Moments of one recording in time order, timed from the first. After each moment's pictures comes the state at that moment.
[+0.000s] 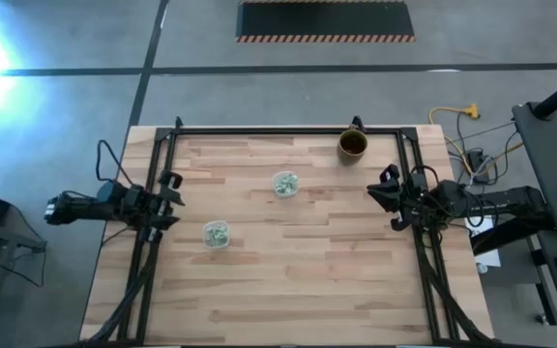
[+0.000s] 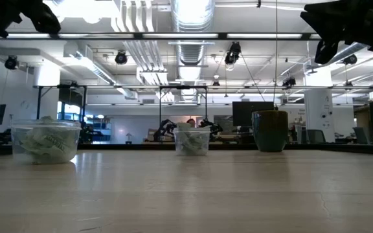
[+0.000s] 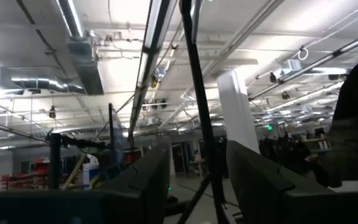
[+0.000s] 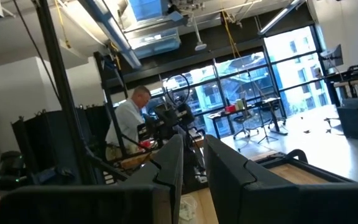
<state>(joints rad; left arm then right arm) -0.05 0.03 0.00 0.57 0.25 0.00 0.04 0.27 0.02 0.61 0.13 0.28</state>
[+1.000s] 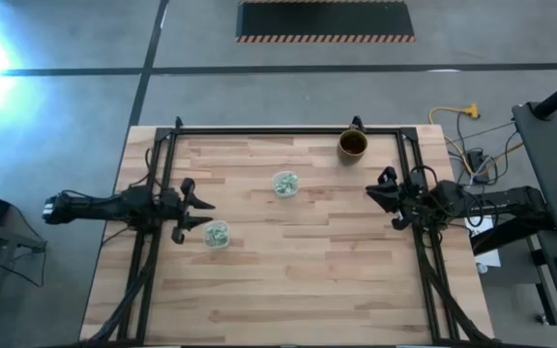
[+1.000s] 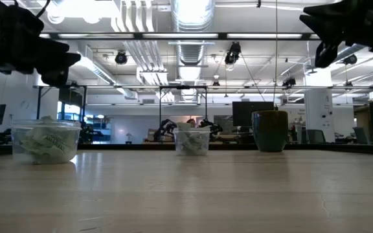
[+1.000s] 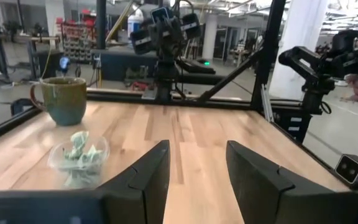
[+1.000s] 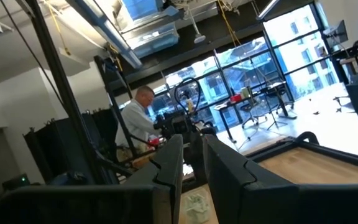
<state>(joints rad) -0.04 0.06 0.00 0.02 0.02 -0.10 0.04 0.27 0.02 0.59 0.13 0.39</state>
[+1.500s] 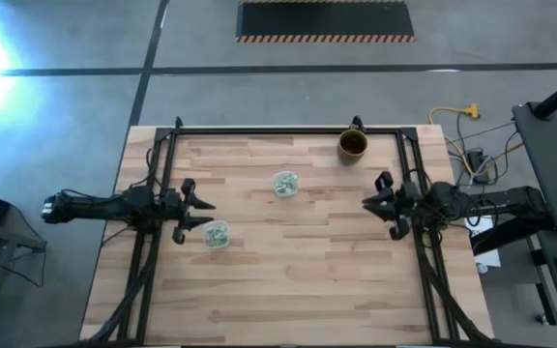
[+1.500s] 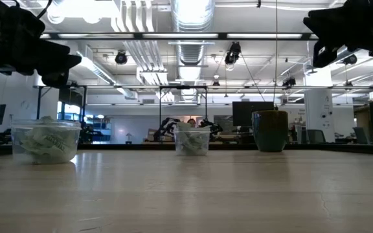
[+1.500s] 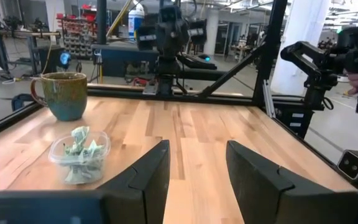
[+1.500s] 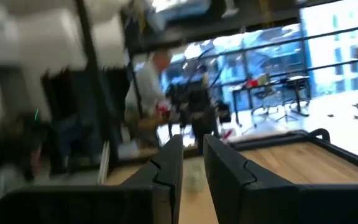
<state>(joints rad) -0.04 0.08 0.00 0.02 0.02 -0.10 0.04 0.27 0.02 0.51 0.00 0.25</state>
